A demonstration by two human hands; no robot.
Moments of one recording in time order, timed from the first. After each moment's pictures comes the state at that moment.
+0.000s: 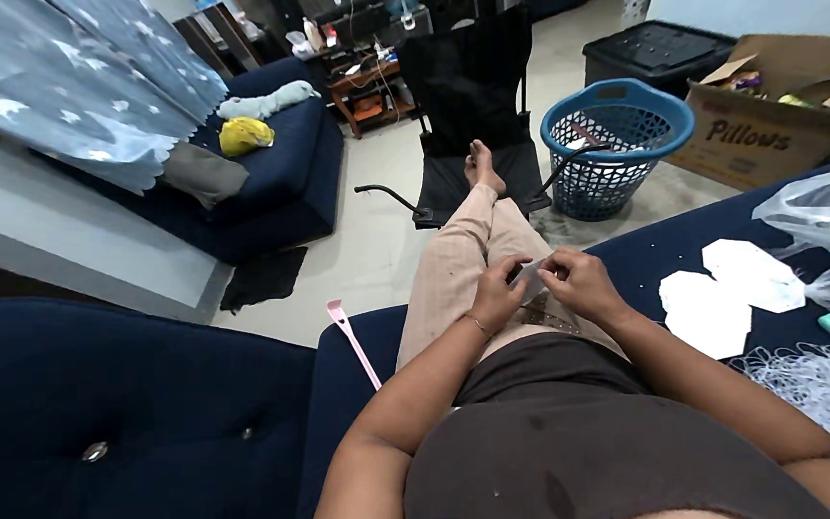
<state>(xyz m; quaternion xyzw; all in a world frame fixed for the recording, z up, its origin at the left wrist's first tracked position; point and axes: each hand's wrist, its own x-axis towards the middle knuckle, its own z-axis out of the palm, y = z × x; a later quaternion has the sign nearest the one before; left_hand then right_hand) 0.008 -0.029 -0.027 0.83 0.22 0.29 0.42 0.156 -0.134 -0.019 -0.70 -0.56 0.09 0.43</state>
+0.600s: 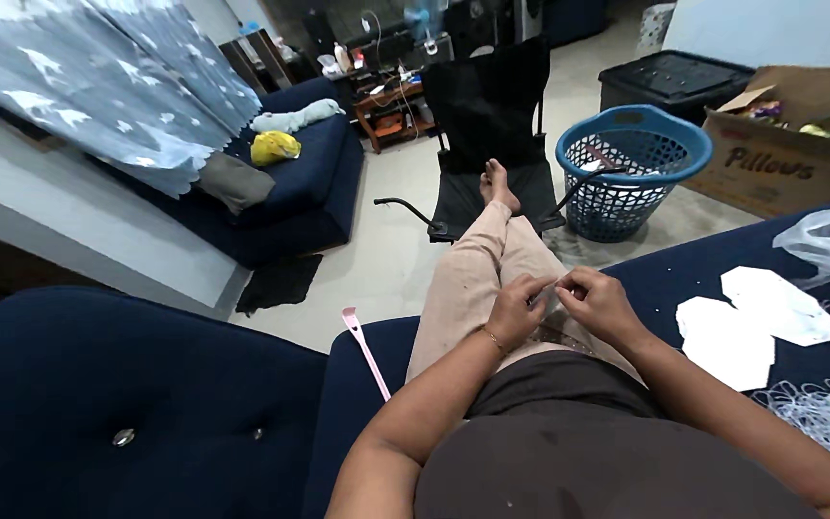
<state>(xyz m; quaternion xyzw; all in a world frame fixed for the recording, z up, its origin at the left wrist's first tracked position) 0.010 -0.034 -0.022 0.87 0.17 0.30 0.36 0.159 -0.137 -0.021 -0.70 -0.56 0.07 0.44</state>
